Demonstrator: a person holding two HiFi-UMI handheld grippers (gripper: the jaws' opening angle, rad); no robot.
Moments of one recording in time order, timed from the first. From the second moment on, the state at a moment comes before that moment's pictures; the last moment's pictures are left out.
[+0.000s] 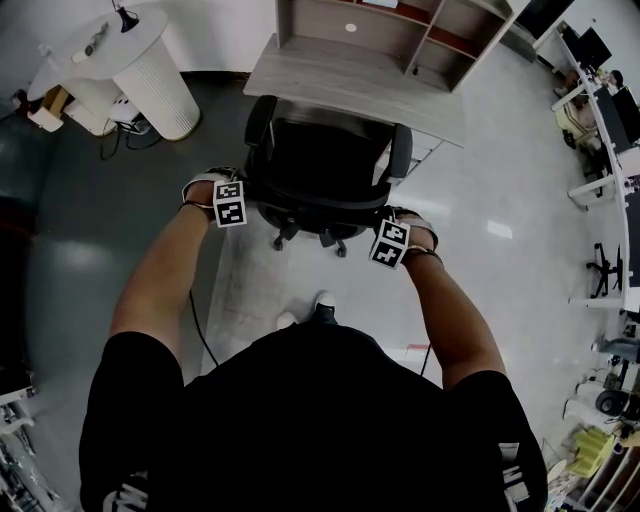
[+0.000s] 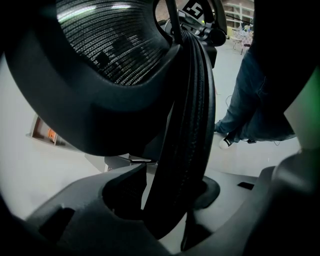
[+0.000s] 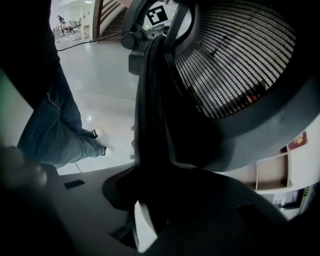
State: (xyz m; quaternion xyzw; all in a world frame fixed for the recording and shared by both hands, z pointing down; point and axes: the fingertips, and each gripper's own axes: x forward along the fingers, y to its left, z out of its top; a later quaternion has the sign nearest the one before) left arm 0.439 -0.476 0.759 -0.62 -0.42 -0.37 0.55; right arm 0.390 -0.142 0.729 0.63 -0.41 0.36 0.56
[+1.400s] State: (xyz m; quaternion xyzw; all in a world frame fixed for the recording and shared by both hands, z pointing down) left arm 0.403 -0.498 0.583 -0.85 -0.31 -0.27 0.33; right arm 0.349 -0.074 0.561 0.88 -0.25 0.27 0.30
